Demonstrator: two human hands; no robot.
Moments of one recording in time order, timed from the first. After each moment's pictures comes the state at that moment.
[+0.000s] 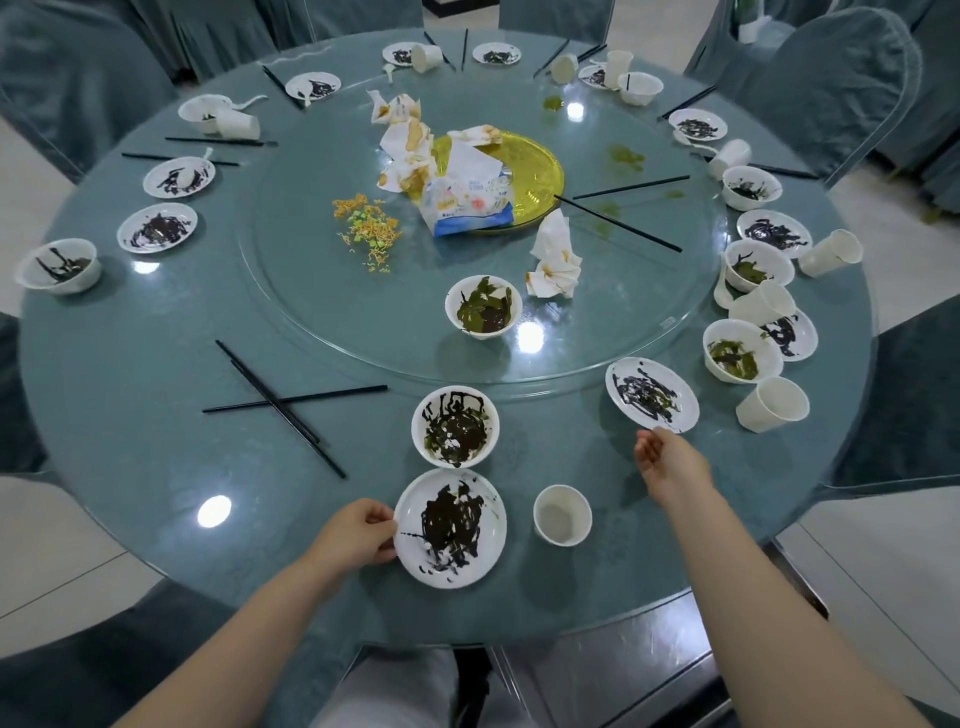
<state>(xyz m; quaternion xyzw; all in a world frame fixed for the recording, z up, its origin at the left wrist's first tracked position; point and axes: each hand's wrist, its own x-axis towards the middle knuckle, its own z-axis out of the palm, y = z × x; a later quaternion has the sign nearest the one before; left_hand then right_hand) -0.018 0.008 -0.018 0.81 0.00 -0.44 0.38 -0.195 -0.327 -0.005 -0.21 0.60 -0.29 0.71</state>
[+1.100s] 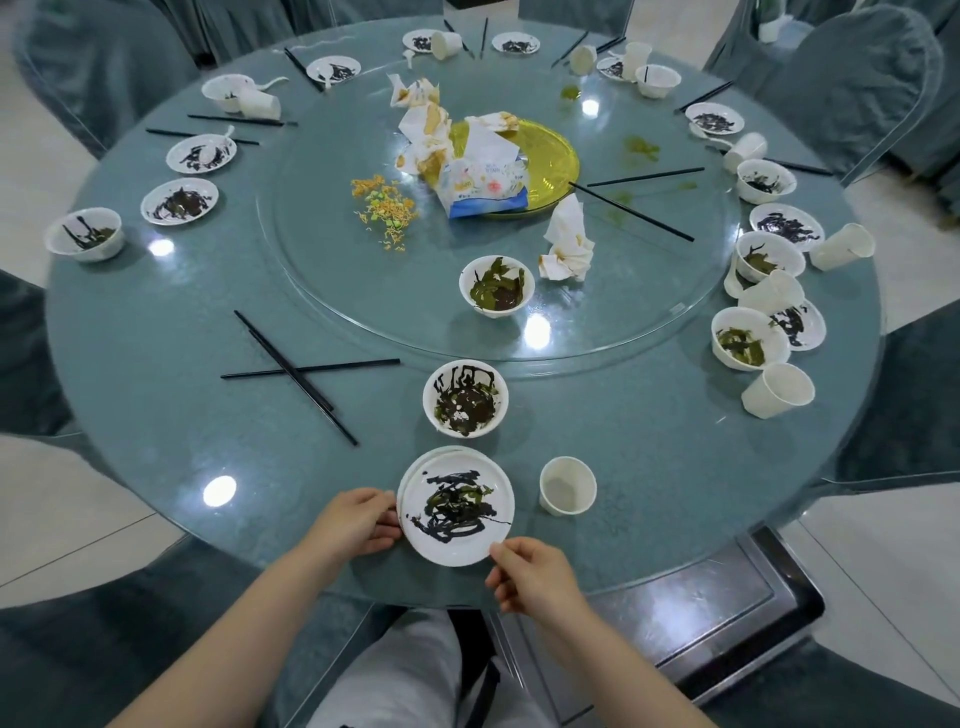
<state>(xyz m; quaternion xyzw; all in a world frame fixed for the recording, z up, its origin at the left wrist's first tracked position) -0.039 0.029 -0.008 0.76 0.09 -0.45 0.45 -0.221 -0.109 0.004 -0.51 0.49 0.06 0.71</state>
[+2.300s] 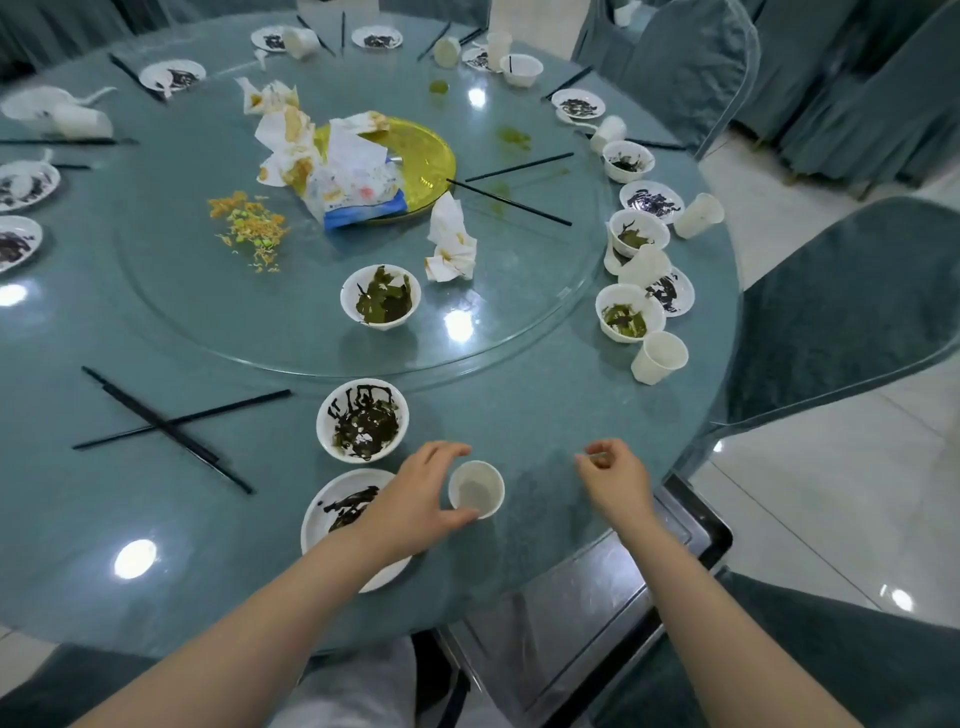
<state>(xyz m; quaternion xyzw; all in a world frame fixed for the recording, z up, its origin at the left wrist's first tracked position) -0.094 -0.106 0.022 0.77 -0.50 -0.31 0.24 -0.284 -0.288 -0.005 -0.65 0.60 -0.13 0.44</state>
